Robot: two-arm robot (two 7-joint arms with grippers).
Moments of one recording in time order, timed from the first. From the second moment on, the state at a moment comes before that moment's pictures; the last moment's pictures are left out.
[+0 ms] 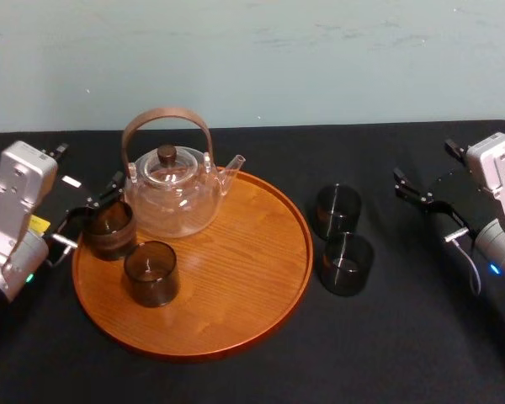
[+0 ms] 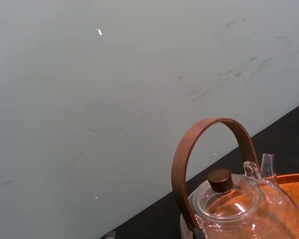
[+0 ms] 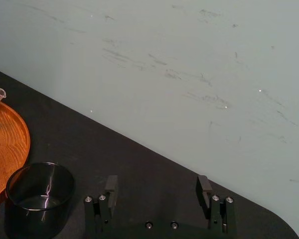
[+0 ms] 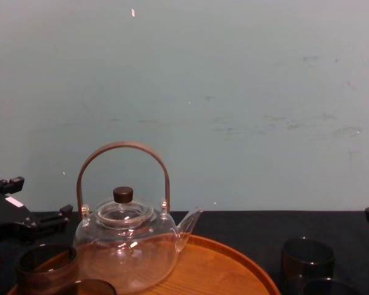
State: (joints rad) left arm -0.20 0.60 0.45 -1.41 -0.25 -0.12 0.03; right arm 0.20 0.60 -0.45 -1.41 0.25 -0.12 -0.03
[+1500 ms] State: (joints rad) left arm -0.20 0.60 0.45 -1.41 -0.25 -0.12 0.03; right arm 0.20 0.60 -0.45 -1.41 0.25 -0.12 -0.03
